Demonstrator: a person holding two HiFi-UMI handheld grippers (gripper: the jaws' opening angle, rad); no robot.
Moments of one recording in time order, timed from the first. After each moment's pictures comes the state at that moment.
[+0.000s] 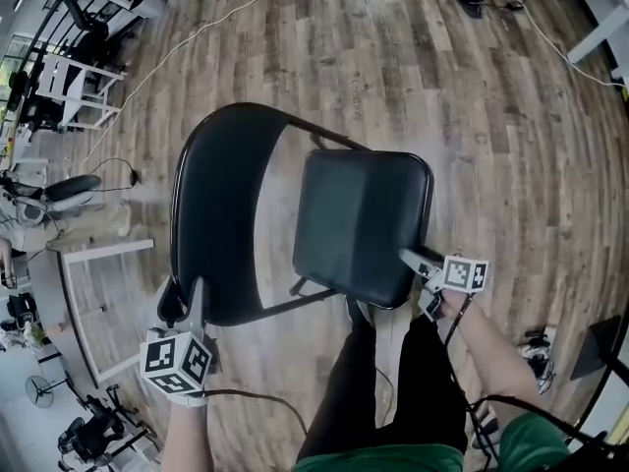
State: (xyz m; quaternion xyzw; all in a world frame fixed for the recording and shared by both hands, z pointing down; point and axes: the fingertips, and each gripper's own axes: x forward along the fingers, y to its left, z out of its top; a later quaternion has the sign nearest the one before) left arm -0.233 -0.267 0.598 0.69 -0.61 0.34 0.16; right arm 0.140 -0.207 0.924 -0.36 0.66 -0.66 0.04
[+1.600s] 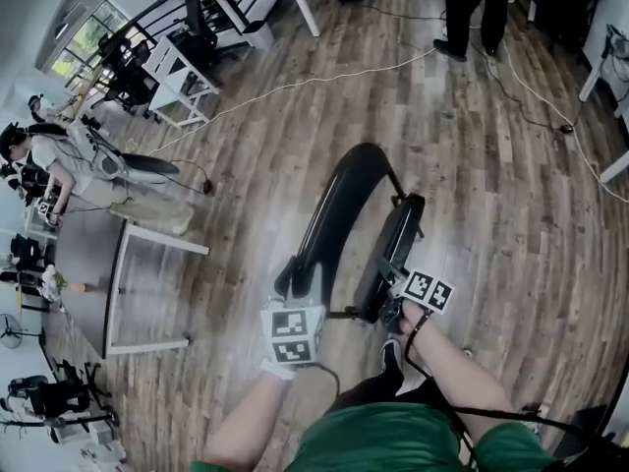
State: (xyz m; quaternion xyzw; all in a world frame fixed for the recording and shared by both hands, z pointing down) left arm -0.295 -0.268 0.473 0.72 -0.63 0.26 0.11; right arm -0.138 -0.296 0.695 -0.42 0.66 -0.63 0.04
